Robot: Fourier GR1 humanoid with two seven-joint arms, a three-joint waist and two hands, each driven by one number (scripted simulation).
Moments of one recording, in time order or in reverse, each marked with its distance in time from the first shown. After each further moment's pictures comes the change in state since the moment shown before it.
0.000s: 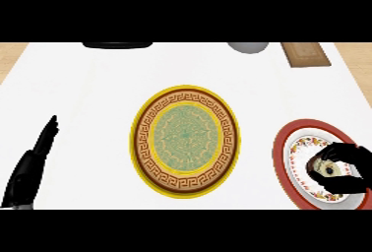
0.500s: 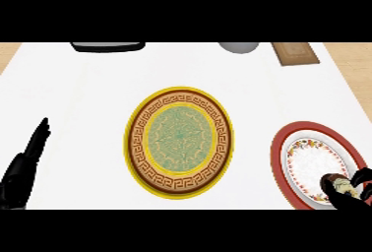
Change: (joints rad) left arm 0.018 0.010 0.032 -0.004 0.009 0.004 0.011; right arm 0.283 -0.004 0.078 -0.360 0.435 -0.350 0.283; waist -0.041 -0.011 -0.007
